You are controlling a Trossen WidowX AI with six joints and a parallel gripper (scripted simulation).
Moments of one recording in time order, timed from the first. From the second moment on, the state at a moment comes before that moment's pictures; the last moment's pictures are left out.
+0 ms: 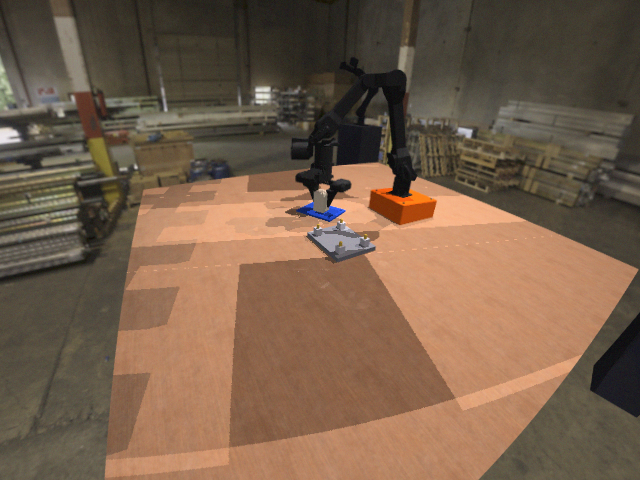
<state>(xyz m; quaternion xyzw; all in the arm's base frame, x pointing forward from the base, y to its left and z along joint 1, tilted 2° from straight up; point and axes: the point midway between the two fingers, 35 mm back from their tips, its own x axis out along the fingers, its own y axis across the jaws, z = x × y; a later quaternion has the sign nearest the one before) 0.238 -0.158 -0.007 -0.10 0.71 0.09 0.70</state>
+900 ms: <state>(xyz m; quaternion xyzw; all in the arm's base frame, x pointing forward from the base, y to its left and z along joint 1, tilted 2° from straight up) 0.240 -0.159 0.026 -0.10 0.71 0.09 0.69</state>
